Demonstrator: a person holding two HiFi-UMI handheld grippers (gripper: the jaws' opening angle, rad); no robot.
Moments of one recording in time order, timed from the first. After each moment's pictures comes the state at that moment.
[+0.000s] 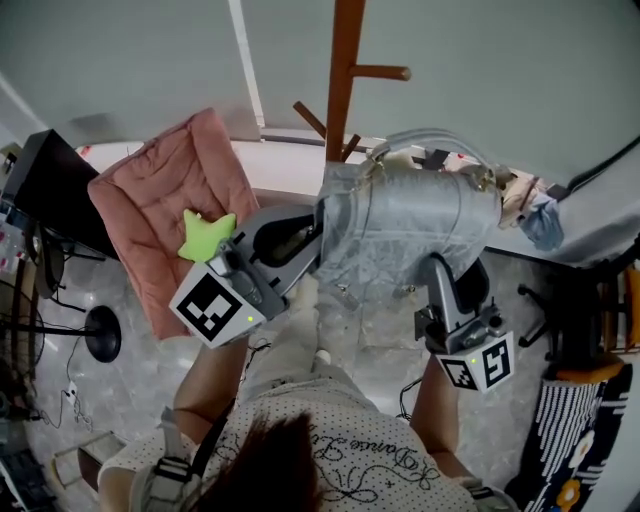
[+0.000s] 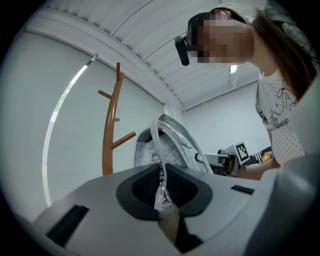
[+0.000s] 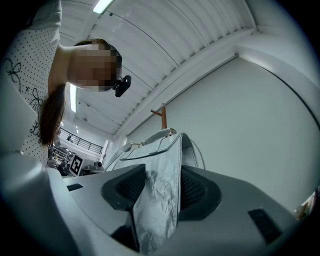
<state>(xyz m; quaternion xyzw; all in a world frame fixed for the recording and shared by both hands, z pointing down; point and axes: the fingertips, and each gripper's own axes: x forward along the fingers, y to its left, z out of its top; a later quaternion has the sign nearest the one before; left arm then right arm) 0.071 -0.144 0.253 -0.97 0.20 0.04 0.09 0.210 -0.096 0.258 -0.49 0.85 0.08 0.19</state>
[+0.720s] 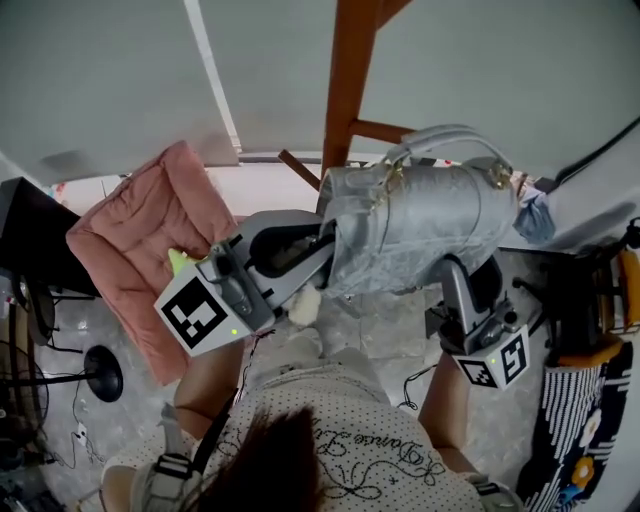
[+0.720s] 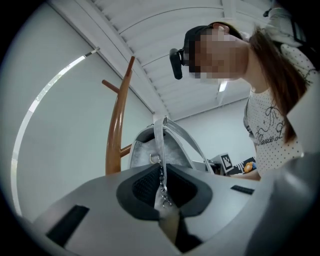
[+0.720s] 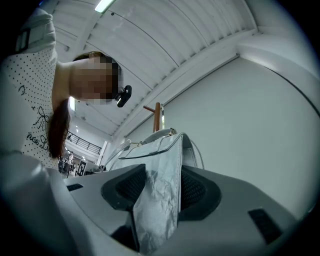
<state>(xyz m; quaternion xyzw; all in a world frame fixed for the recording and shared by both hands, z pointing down) 0.070 -0.185 0.228 -0.99 0.08 0.09 0.10 0.210 -0.141 0.235 -0.48 0.84 0.11 0.20</state>
